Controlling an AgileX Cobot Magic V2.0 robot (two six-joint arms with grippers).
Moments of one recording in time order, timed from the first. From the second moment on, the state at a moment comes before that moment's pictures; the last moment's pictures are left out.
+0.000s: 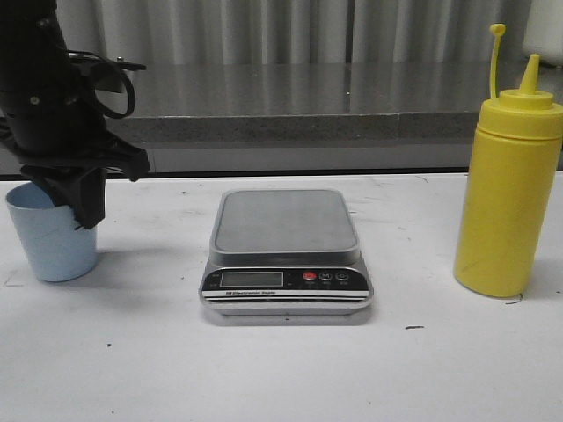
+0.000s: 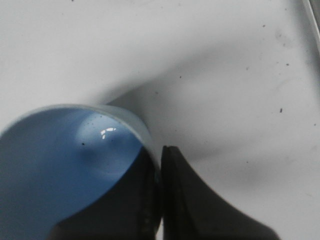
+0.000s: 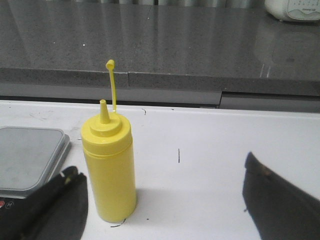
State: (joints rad) left arm -0.36 1.83 -1.30 0.07 0.85 -0.02; right arm 0.03 0.32 -0.46 0.04 0.44 0.01
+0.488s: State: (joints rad) left arm -0.51 1.85 -1.71 0.07 1.14 -0.01; right arm 0.03 0.32 -0.46 0.04 0.44 0.01
